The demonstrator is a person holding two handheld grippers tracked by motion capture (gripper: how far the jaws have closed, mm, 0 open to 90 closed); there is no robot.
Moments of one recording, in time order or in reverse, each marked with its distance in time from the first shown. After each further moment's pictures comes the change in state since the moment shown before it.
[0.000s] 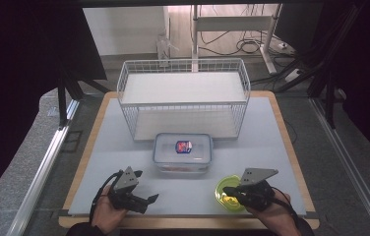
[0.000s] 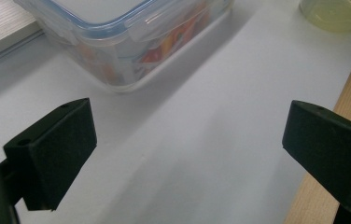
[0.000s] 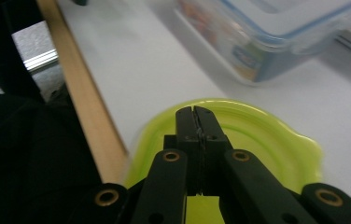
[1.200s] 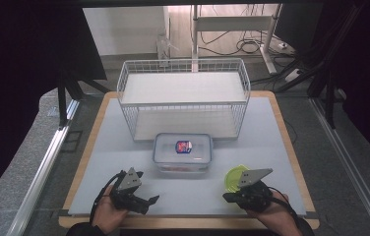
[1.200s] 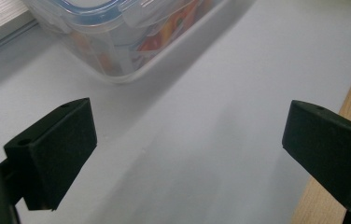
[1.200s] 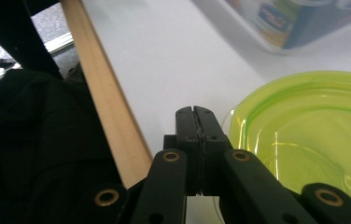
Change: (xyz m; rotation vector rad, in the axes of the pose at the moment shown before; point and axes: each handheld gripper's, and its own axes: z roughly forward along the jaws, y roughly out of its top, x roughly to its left) left arm -0.001 -0.001 0.006 0.048 0.012 0.026; right arm -0.009 -0.012 0.012 0.086 0.087 0.024
